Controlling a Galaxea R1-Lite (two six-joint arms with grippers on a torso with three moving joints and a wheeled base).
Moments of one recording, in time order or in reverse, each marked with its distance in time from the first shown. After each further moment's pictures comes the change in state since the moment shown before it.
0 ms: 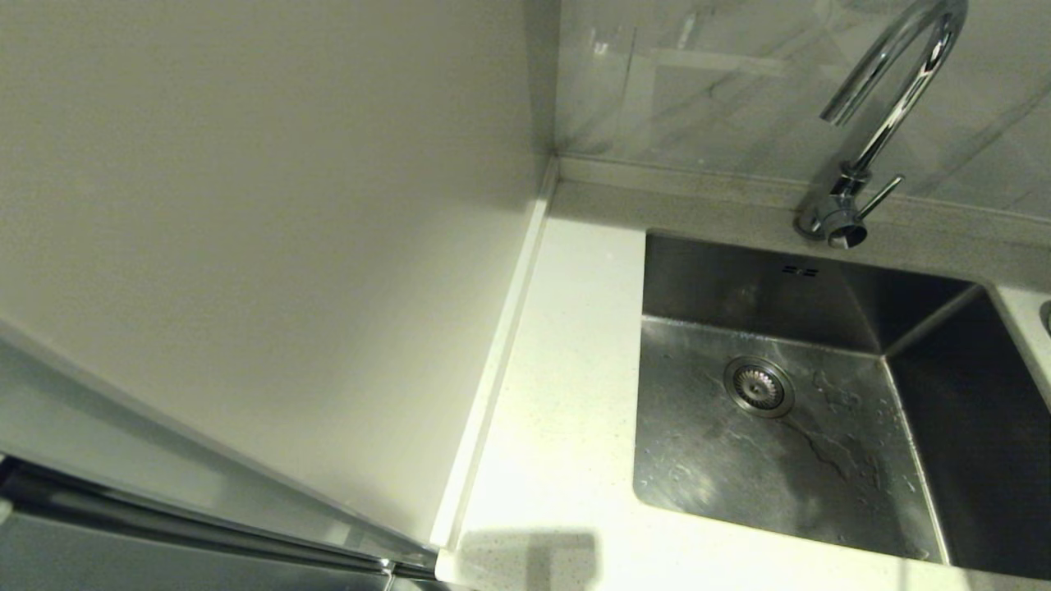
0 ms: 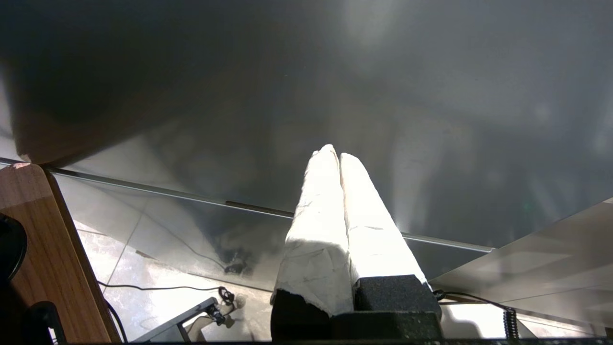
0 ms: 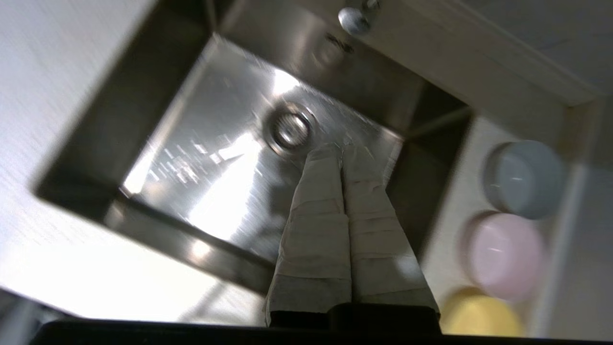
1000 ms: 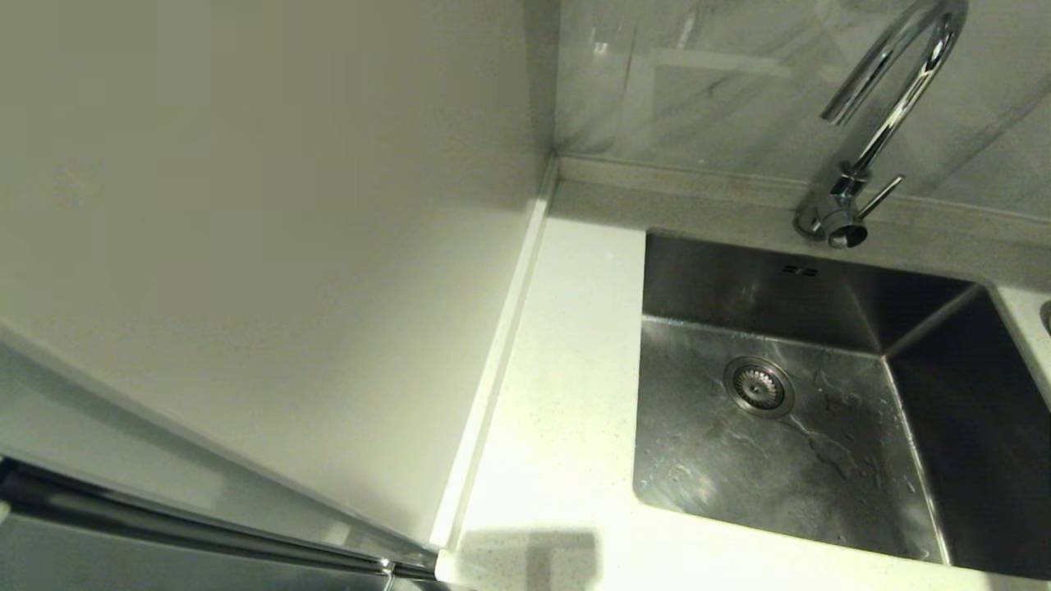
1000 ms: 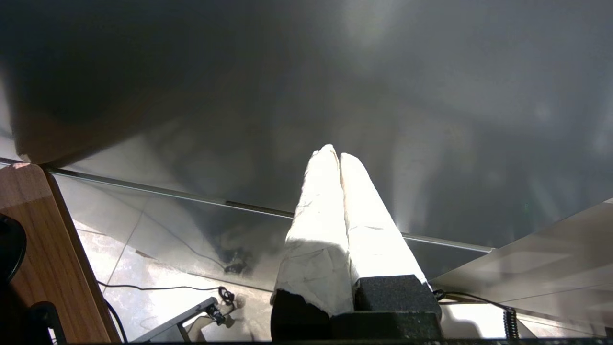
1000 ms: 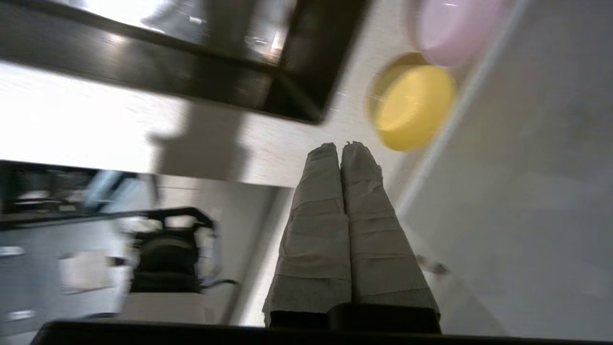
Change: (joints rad) left arm 0.000 0.000 0.000 0.000 0.000 0.000; right arm -0.148 0.353 -0.554 0.842 -0.329 -0.080
